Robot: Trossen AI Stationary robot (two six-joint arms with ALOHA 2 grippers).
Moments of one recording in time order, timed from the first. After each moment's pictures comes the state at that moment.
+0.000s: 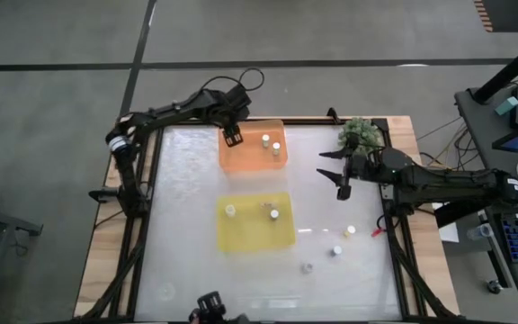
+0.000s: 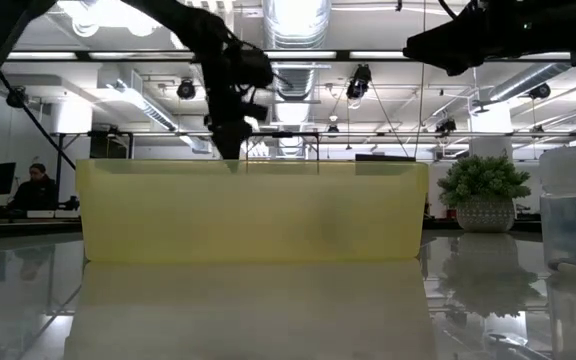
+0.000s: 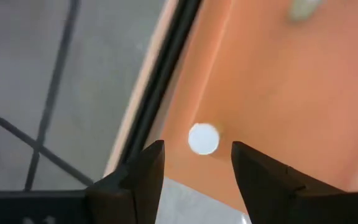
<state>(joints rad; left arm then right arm) 0.59 1.84 1.62 -0.95 -0.28 0.26 -0.18 0.70 0.37 0.35 0.00 -0.22</state>
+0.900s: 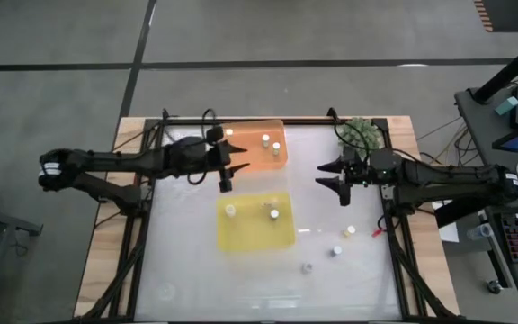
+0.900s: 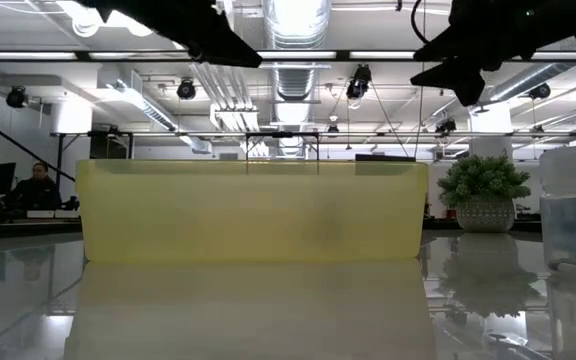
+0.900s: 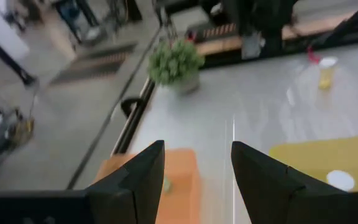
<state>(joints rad) 0.15 1.18 0.89 -0.01 -0.18 0.27 -0.12 0.74 0.49 -0.04 -0.01 0.30</state>
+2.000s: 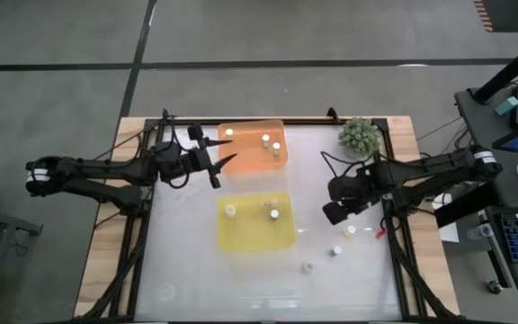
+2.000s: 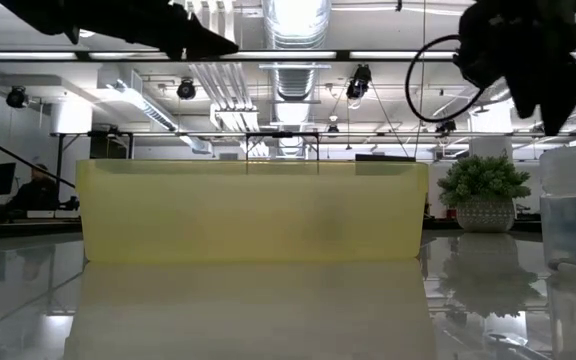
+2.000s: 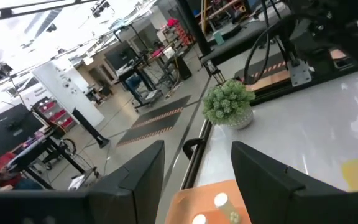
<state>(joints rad) 0.15 0.99 0.61 0.38 -0.27 0.56 0.12 1.20 0.95 -1.06 -0.19 1.21</state>
